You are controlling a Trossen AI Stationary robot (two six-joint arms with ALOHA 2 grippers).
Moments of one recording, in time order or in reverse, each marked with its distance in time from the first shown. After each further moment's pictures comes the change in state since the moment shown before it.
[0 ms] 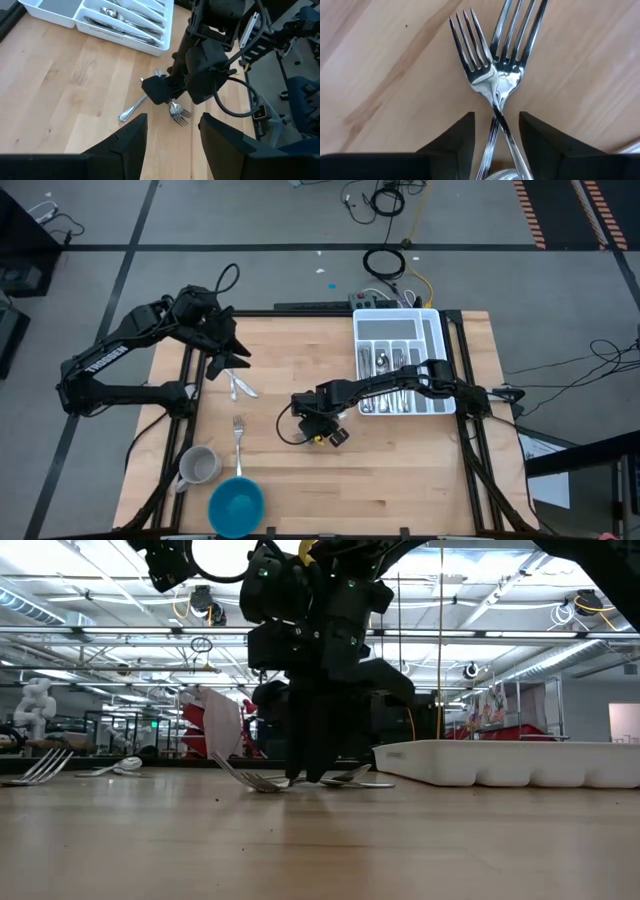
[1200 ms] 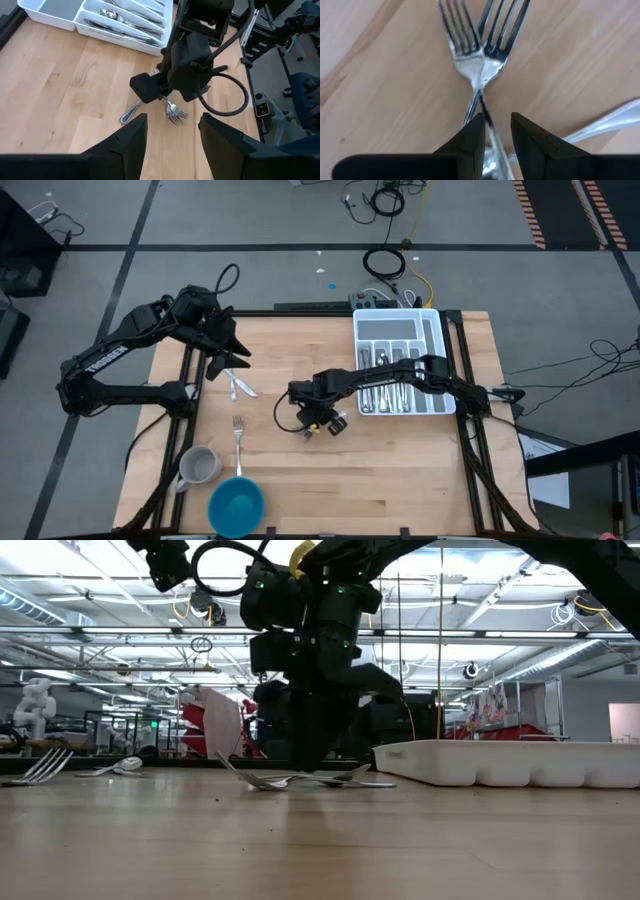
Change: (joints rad) left arm 0.000 0.000 0.000 0.000 -0.004 0.028; right arm -0.056 0.029 0.080 -0.089 0.018 -0.094
